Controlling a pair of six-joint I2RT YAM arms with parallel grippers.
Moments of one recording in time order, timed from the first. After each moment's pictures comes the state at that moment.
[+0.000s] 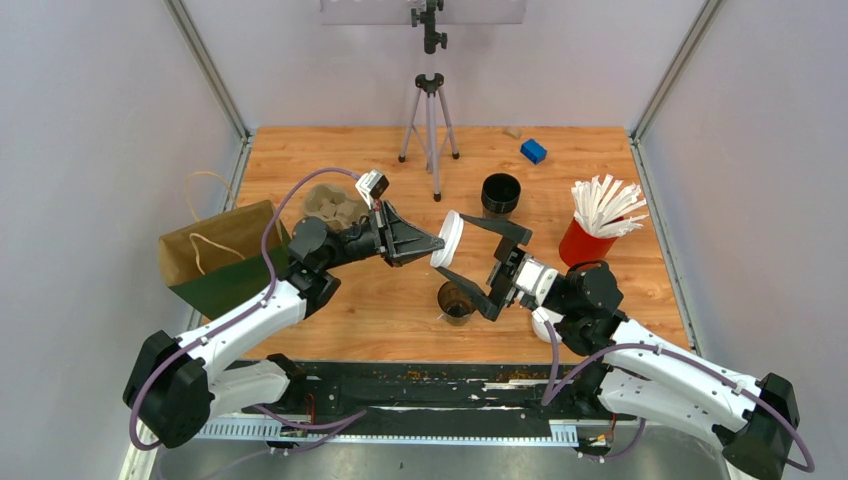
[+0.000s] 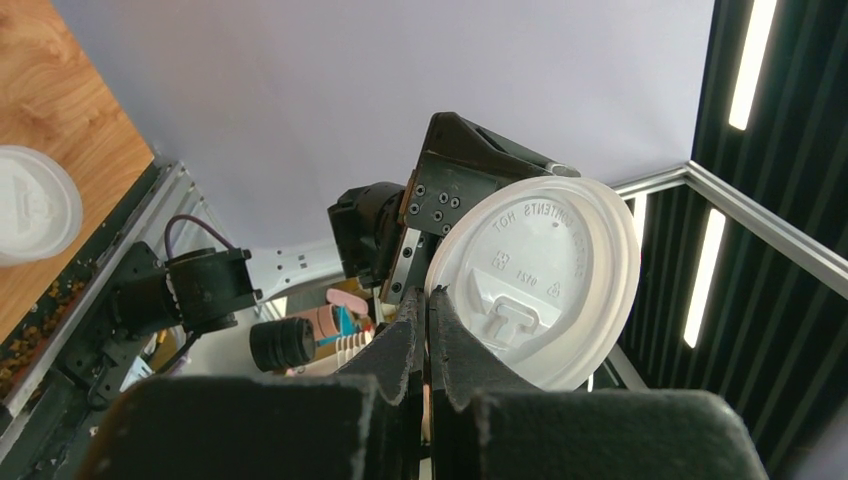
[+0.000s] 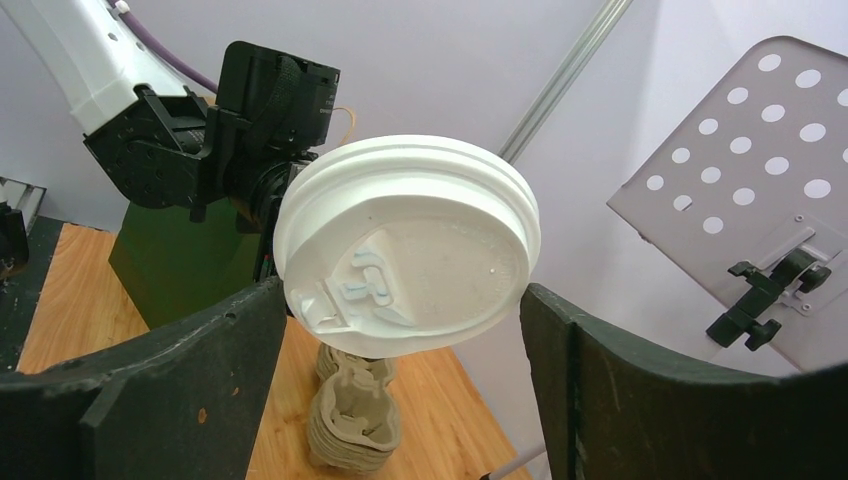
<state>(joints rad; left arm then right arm) -0.64 1.11 0.67 0.78 0.71 -1.61 0.93 0.81 0.58 0.72 -0.37 -0.45</state>
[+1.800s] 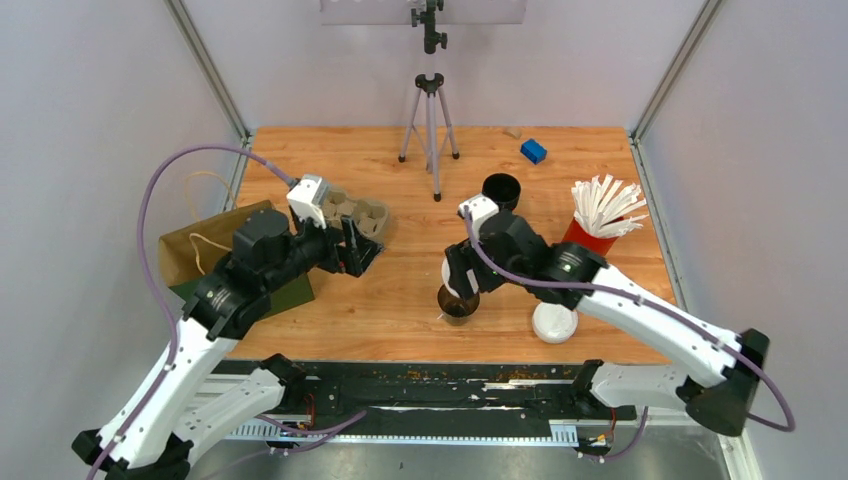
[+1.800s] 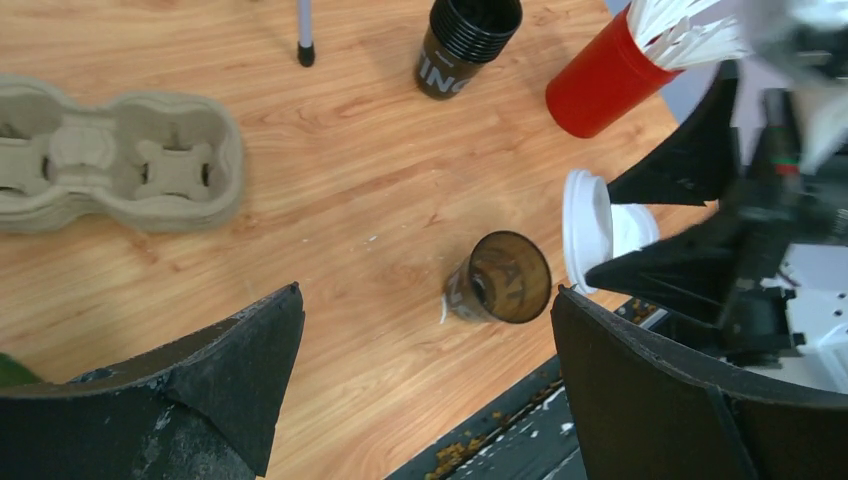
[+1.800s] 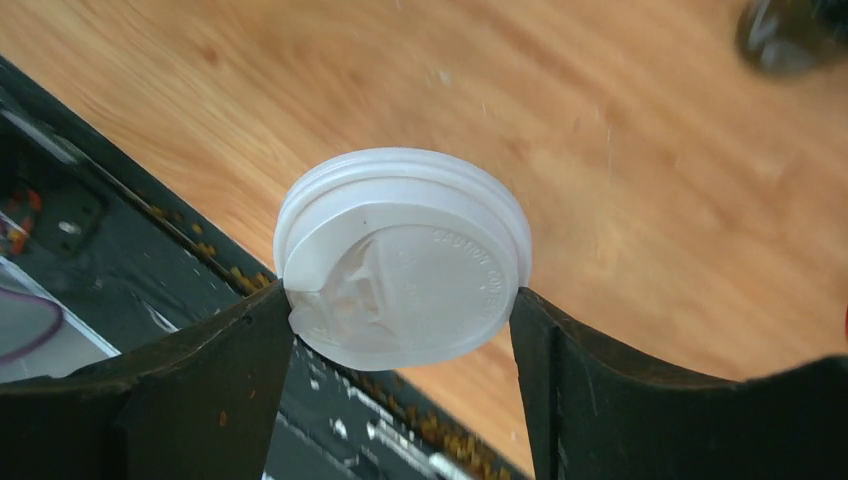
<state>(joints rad) -0.59 0.79 1.07 -0.61 0.11 -0.39 0.94 1.11 1.13 -0.66 0.11 0.27</state>
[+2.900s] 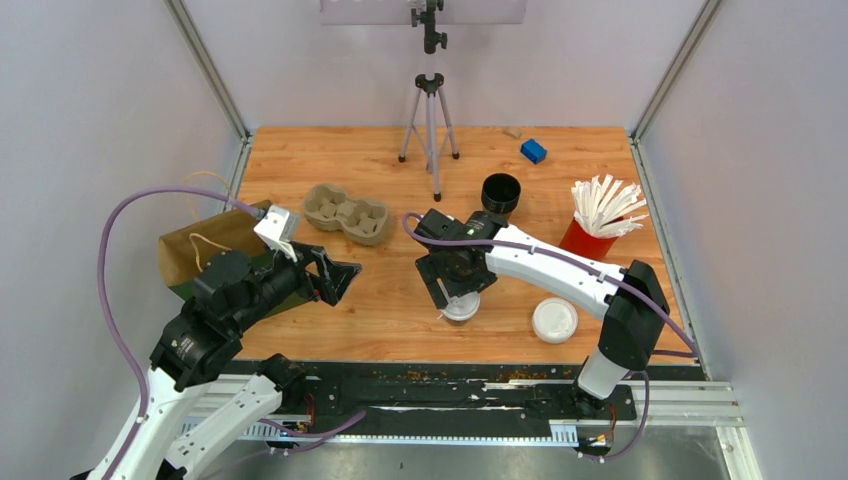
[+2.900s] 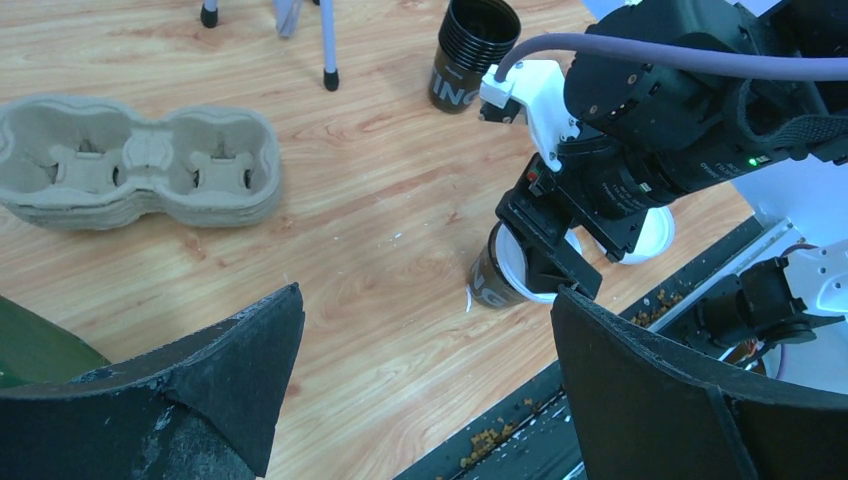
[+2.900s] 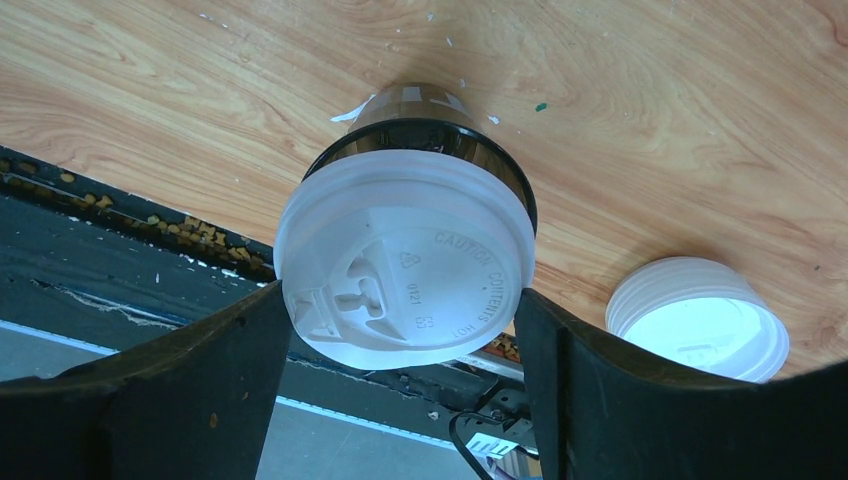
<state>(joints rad) -0.59 0.53 0.98 -0.69 0.07 -0.30 0.97 1.66 1.45 -1.12 0.13 0.48</state>
